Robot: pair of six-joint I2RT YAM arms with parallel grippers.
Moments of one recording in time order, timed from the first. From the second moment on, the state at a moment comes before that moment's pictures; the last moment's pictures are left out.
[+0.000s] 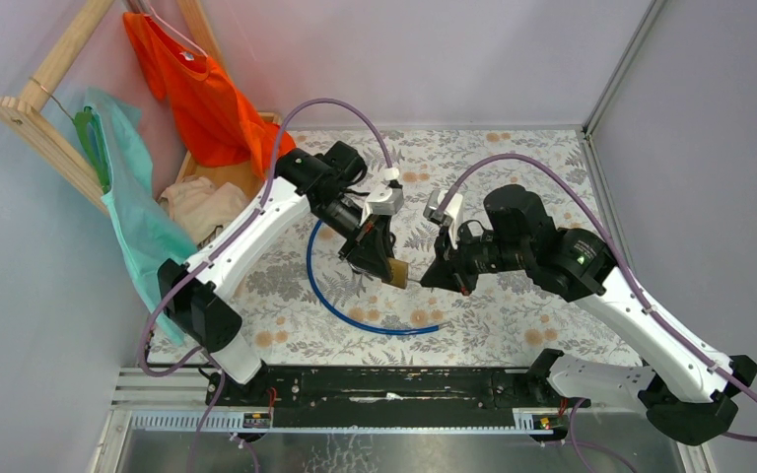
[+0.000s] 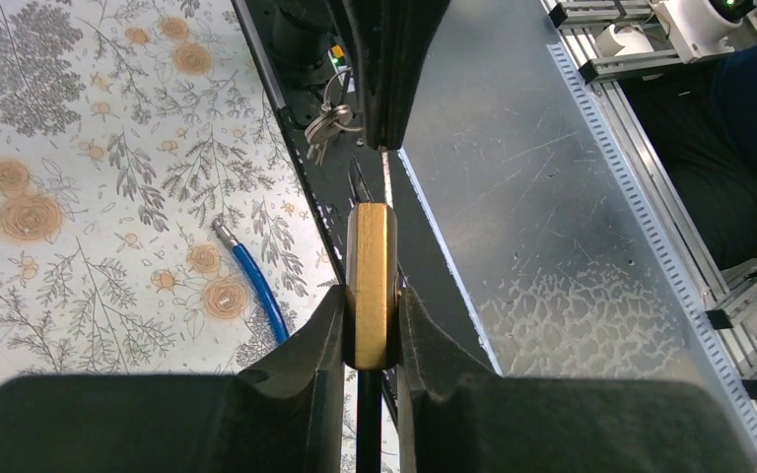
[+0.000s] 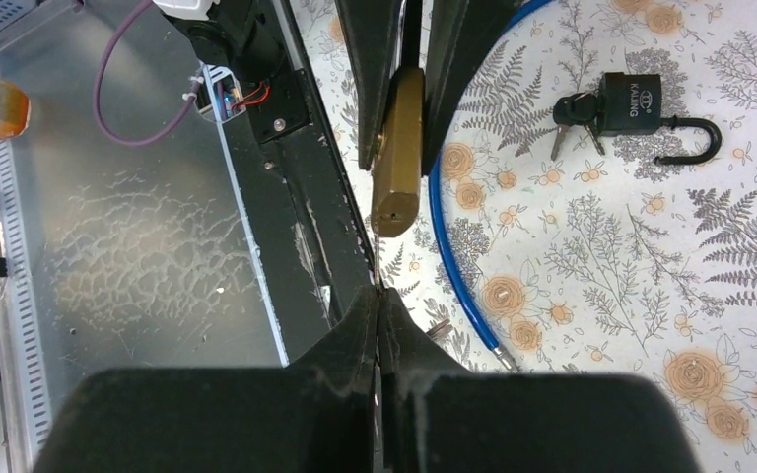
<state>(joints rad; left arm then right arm) -0.60 1.64 1.71 -1.44 1.27 1.01 0.83 1.05 1.31 -0.87 -0.49 -0.01</state>
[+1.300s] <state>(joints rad) -0.59 1.66 1.76 -1.44 1.26 0.99 0.87 1.09 1.29 -0.73 -0.39 0.04</state>
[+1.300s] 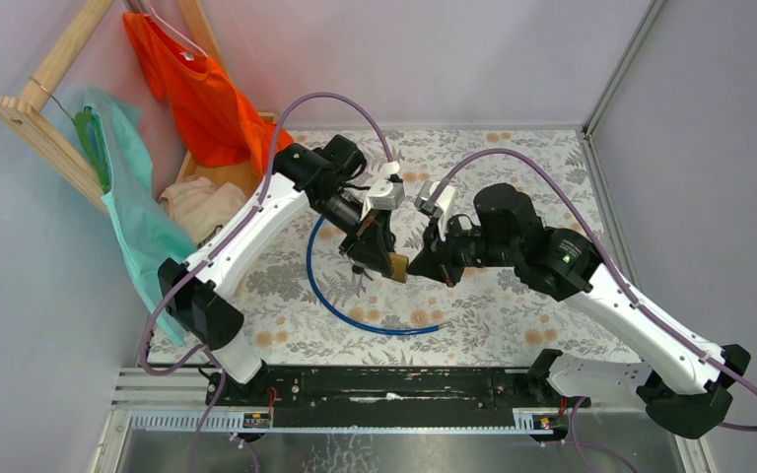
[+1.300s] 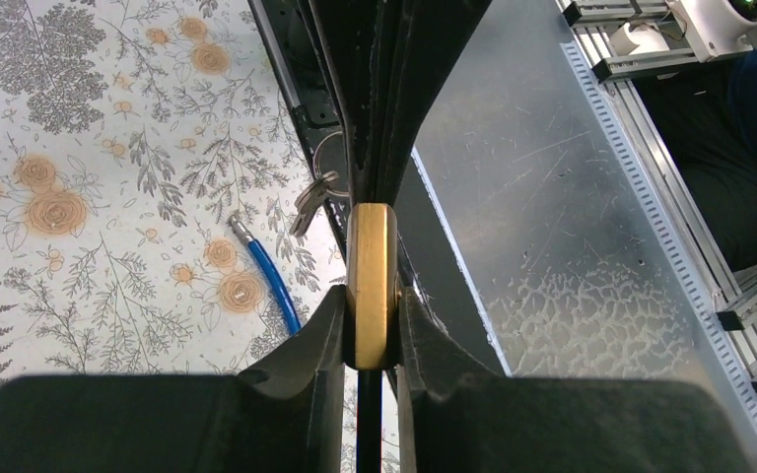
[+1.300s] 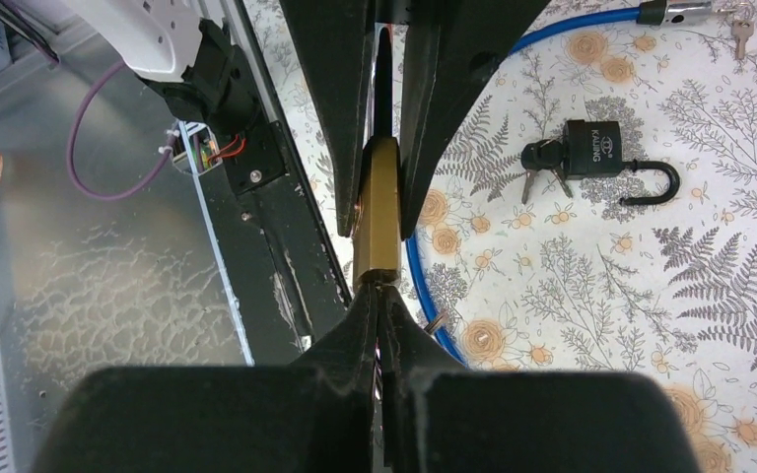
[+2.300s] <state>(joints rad) -0.57 1.65 1.77 -1.45 1.26 0.97 0.85 0.96 1.18 -0.61 -0.38 0.12</state>
